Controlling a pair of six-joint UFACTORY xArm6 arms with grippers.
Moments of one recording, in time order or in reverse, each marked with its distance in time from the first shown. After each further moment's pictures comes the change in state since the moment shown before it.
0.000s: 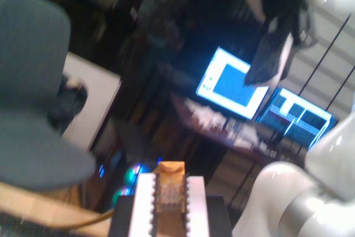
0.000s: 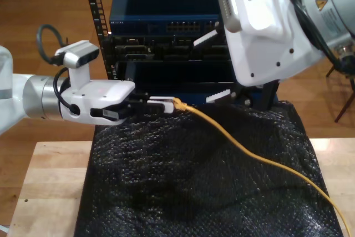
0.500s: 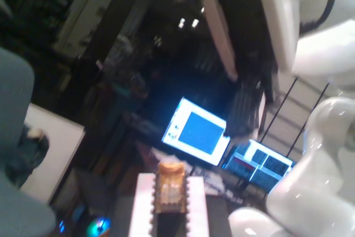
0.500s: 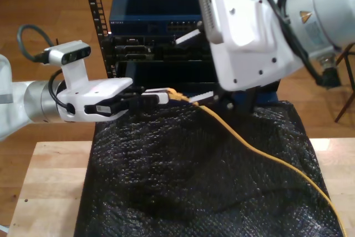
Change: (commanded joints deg) left arm 0.8 3.4 -0.1 -3.5 7.1 0.0; right arm 8.6 -1.1 3.6 -0.1 -9.4 -3.3
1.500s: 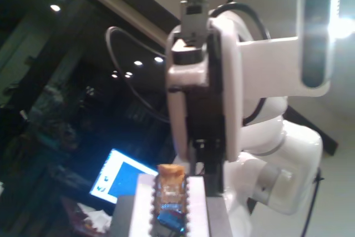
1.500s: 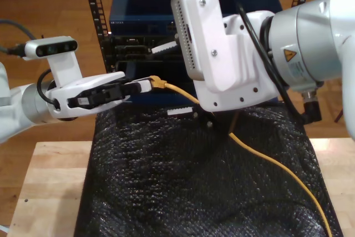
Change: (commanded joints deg) left arm 1.0 3.1 -0.9 -2.7 12.0 -4.4; right arm 6.2 -4.0 5.9 0.1 -10.3 -2.3
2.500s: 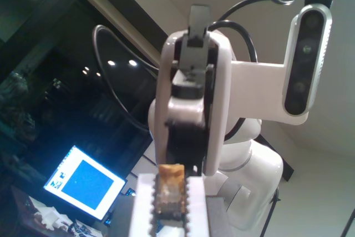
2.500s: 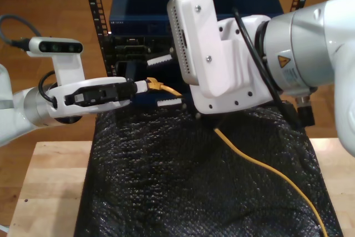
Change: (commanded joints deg) left arm 0.0 1.8 0.1 0.1 2.1 -8.4; right arm 1.5 0.2 0.8 0.4 -2.3 0.3
